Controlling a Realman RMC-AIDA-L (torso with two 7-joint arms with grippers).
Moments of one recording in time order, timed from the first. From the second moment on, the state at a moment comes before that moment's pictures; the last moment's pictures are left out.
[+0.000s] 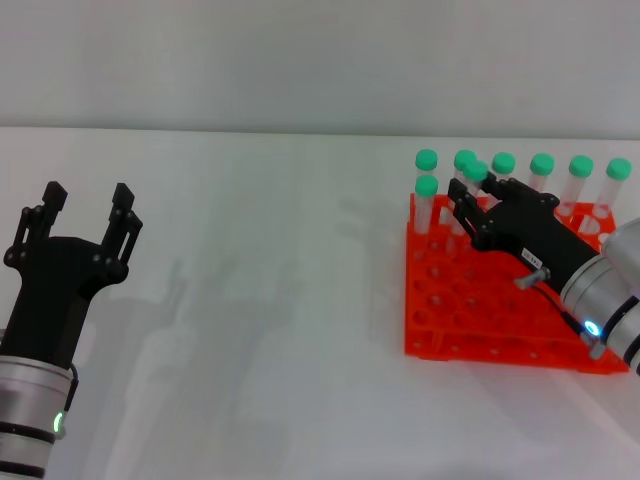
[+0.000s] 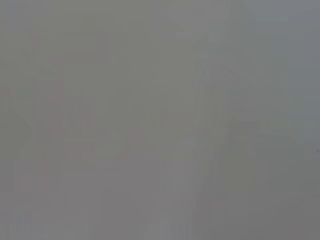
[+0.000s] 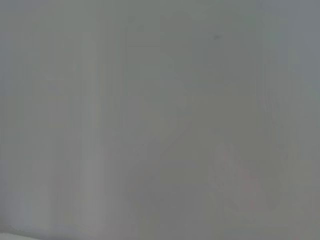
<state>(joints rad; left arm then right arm) -0.29 -2.09 2.68 0.35 -1.23 1.45 -0.02 0.73 2.03 0.01 0.30 1.47 1.05 -2.85</state>
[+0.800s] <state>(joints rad) -0.29 -2.09 2.67 0.34 -1.24 1.45 -0.02 0.53 2.03 0.01 0.29 1.47 1.34 -2.83</state>
